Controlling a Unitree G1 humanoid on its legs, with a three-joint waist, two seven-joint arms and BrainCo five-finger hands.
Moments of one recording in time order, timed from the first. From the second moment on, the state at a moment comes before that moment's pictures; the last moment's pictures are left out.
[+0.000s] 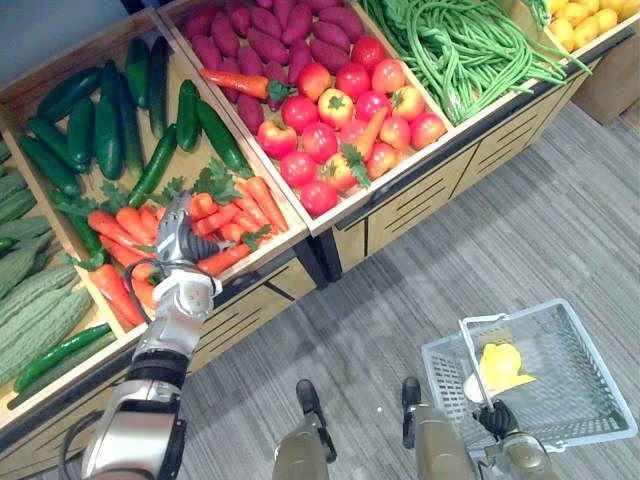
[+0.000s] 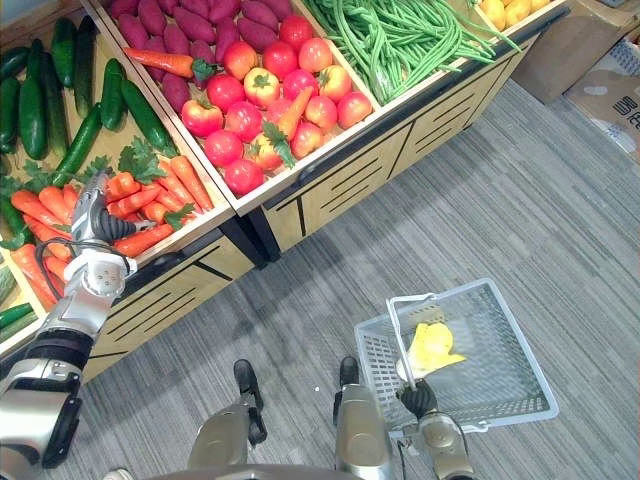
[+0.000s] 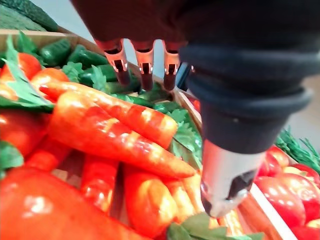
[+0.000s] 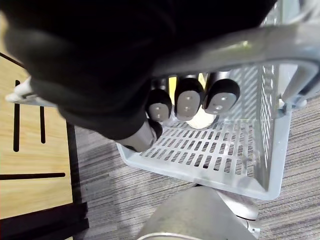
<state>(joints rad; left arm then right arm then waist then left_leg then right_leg) -0.52 0.56 -0.03 0.69 0.41 -0.09 0.47 0.04 -0.26 0.05 0.91 -0.12 -0.16 -0.06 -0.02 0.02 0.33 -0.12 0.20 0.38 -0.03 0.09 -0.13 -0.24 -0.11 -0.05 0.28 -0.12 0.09</state>
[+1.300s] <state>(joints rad) -0.78 0.54 0.03 0.83 0.49 -0.01 0.47 -0.08 -0.26 0.10 0.88 -0.10 -0.14 -0.06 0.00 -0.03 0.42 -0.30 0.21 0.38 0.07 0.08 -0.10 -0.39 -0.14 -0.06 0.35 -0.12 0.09</state>
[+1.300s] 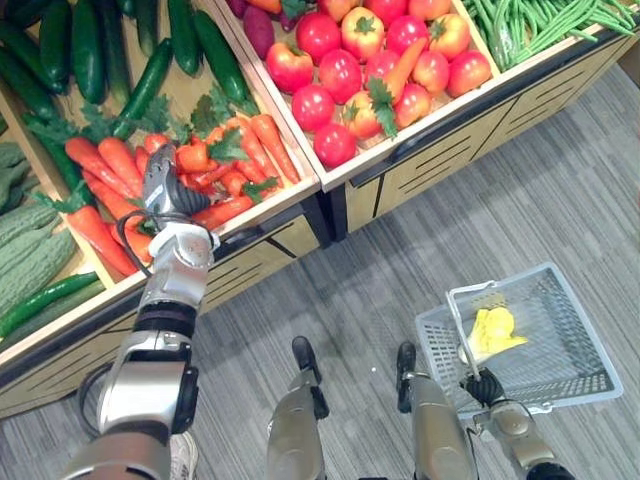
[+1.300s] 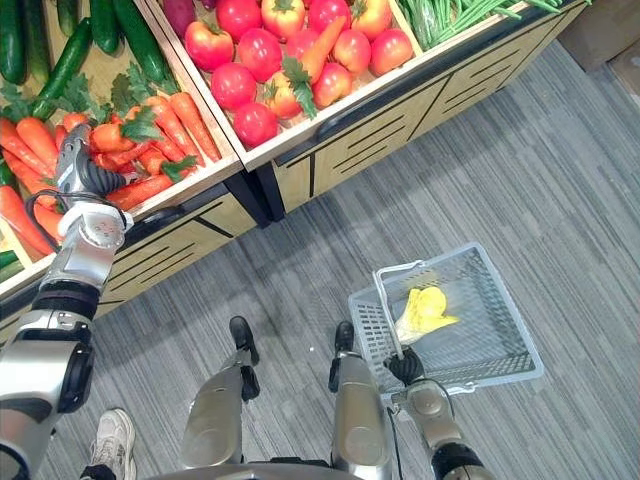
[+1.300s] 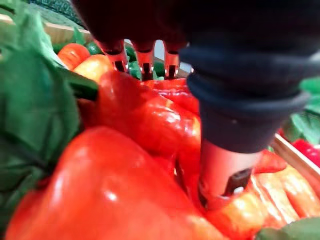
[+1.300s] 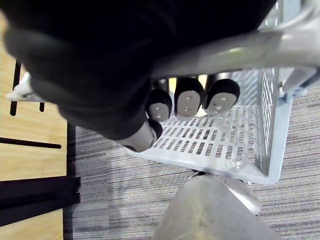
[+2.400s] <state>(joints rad) -0.82 0.55 0.04 0.78 0.47 -0.01 0.62 -0.06 -0.23 0.12 0.88 -0.07 -0.14 -0.08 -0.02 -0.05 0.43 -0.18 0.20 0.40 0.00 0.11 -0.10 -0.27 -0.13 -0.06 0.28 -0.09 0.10</state>
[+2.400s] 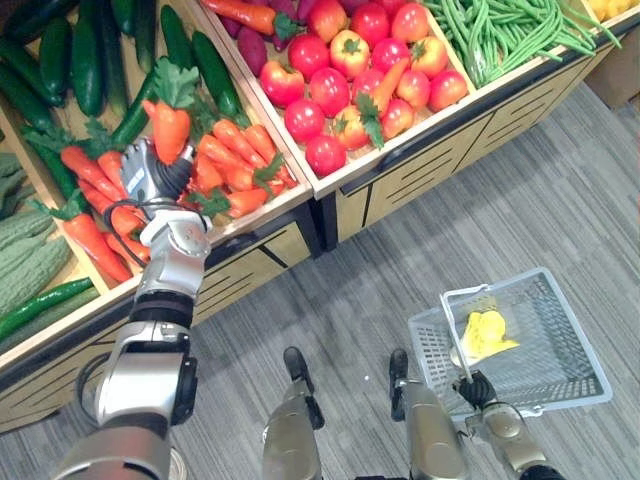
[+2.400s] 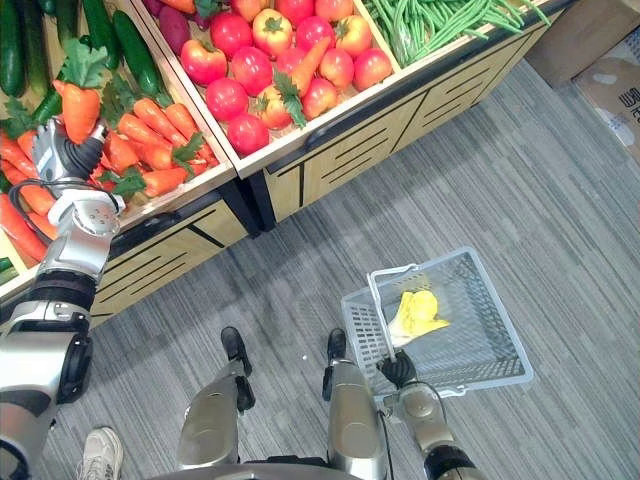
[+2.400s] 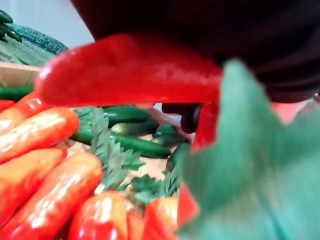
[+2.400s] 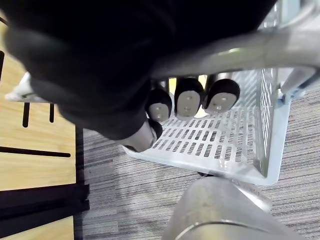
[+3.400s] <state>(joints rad) -0.69 0.69 -0.41 0.43 0.52 -0.28 0.50 -0.16 -0.40 0.03 0.82 -0.35 -0.21 0.01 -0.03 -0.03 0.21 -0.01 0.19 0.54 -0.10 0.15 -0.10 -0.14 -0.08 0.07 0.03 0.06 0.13</state>
